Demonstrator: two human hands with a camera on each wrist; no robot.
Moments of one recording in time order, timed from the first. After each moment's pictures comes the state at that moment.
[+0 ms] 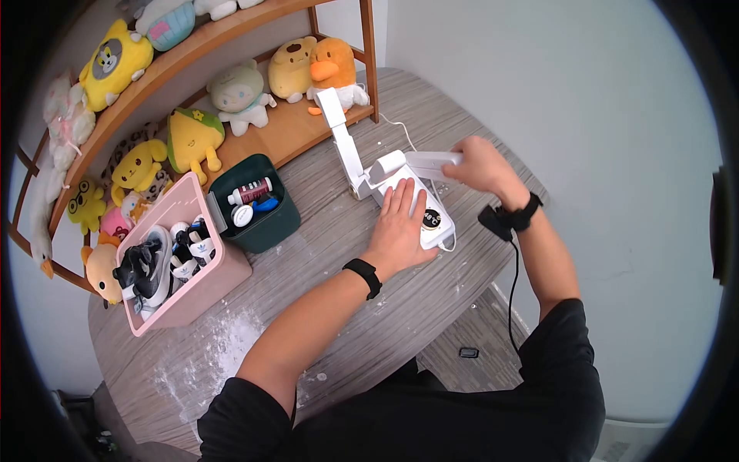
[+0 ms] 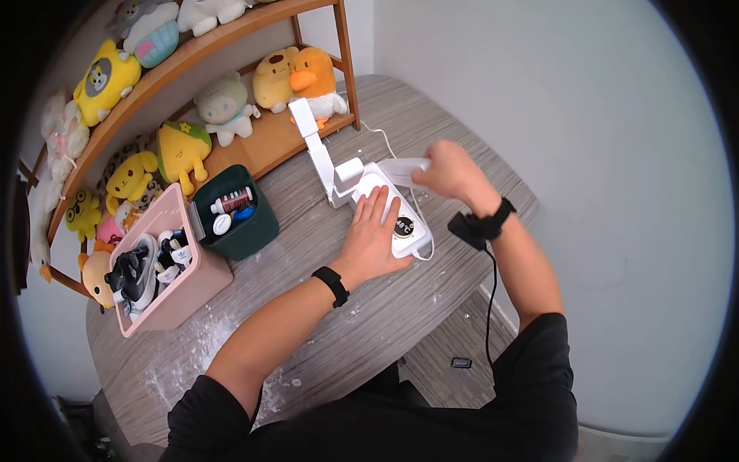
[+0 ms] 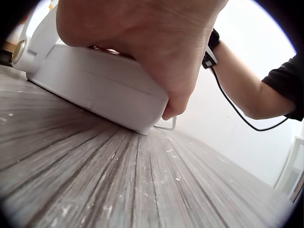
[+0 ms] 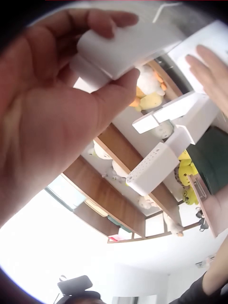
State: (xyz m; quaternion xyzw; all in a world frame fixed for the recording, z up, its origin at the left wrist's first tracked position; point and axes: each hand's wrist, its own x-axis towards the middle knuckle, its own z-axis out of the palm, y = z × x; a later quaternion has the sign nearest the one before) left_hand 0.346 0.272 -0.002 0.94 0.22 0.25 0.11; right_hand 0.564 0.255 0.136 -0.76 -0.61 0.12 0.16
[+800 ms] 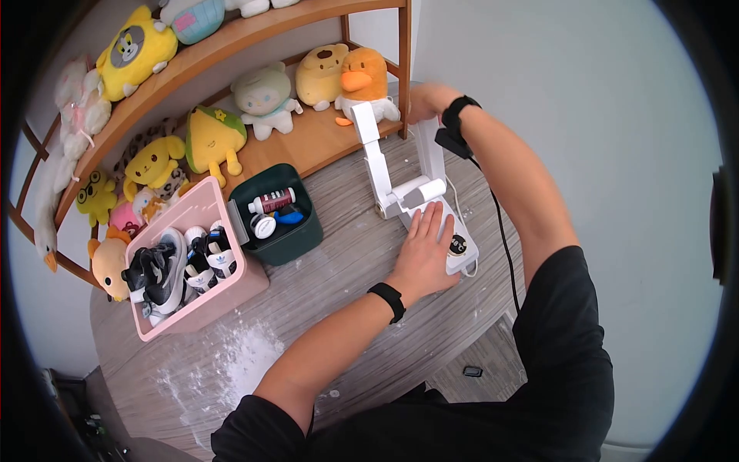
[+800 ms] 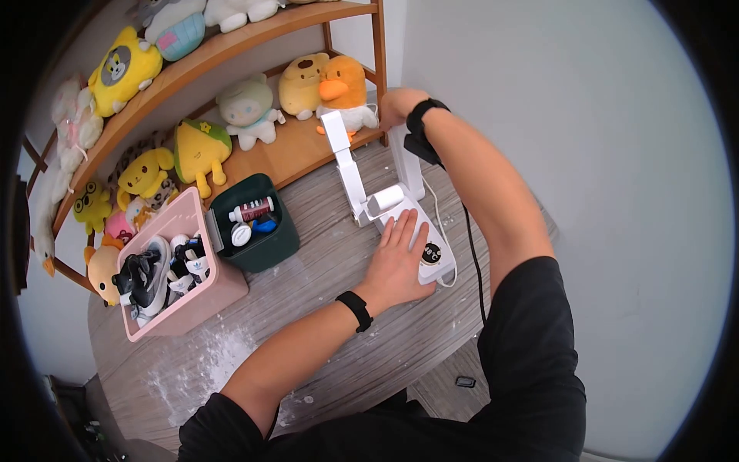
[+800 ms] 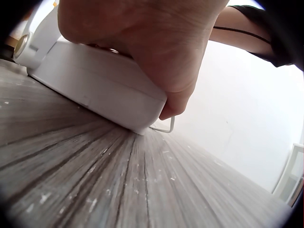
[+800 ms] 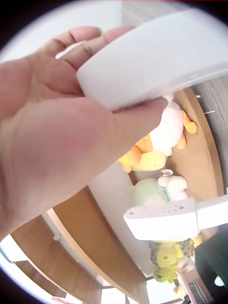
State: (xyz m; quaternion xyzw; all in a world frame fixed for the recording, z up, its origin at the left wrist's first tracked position) left_hand 0.344 0.270 0.003 0.93 0.23 0.24 0.14; right_hand 0.516 0.485 0.183 -0.75 -0.64 0.06 -0.14
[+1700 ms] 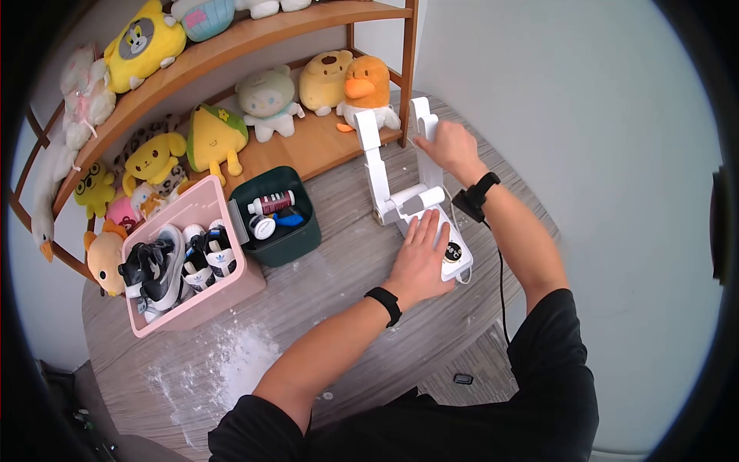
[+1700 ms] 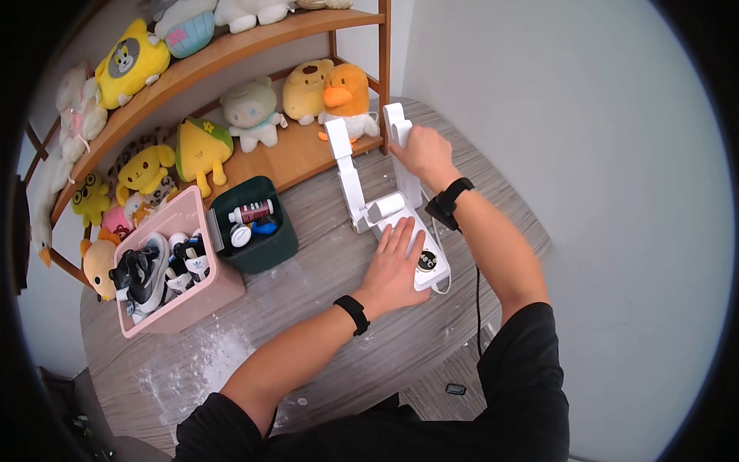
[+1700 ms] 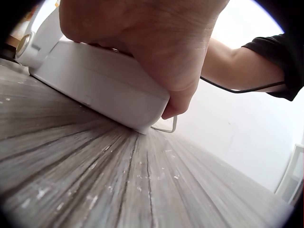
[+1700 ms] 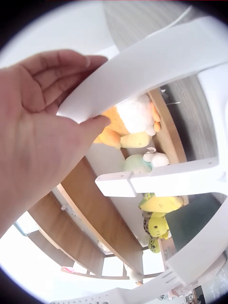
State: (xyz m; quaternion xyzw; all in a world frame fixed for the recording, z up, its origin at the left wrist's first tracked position) left_hand 0.346 0.270 -0.001 0.93 0.24 0.26 0.13; right_hand 0.522 0.398 0.128 -0.78 -0.60 -0.06 0.16
